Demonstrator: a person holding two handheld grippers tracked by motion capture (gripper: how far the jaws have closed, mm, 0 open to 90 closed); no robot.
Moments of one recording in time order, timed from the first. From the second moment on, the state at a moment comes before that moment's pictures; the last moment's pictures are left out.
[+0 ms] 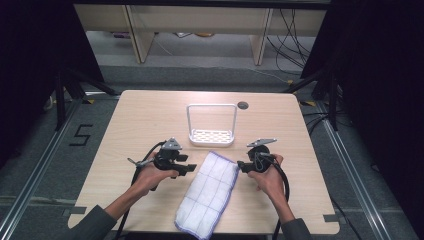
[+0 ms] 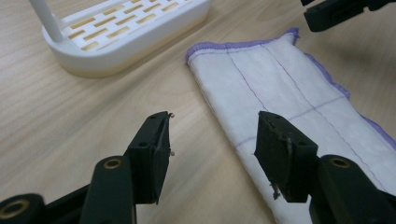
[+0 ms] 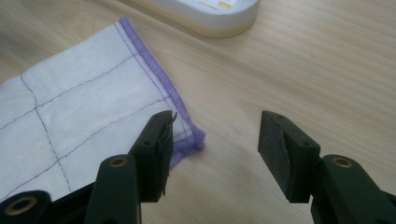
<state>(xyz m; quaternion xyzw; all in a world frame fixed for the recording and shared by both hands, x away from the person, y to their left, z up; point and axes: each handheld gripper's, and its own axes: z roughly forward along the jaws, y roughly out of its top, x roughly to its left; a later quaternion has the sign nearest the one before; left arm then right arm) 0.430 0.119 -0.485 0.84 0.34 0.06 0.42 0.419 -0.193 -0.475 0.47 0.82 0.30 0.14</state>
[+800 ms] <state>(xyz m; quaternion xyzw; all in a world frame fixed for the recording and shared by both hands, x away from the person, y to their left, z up) 0.478 0.069 -0.509 0.85 0.34 0.05 0.40 0.423 -0.187 -0.487 0.48 0.82 0.29 0.13</state>
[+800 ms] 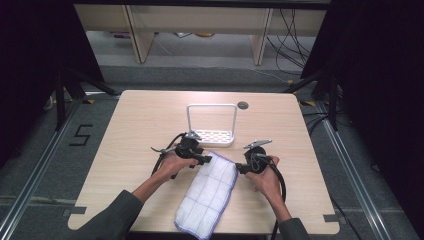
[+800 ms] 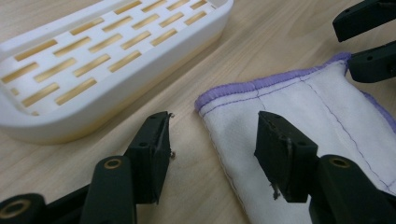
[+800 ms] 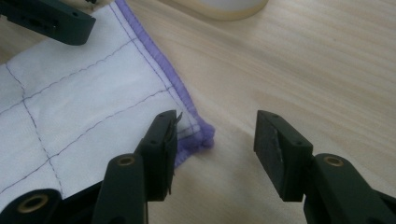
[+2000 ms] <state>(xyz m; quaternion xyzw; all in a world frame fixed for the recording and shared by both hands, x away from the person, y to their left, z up) 0.476 0.067 -0.506 0.86 0.30 0.07 0.42 0.439 -0.174 -0.491 0.44 0.84 0.30 0.09</state>
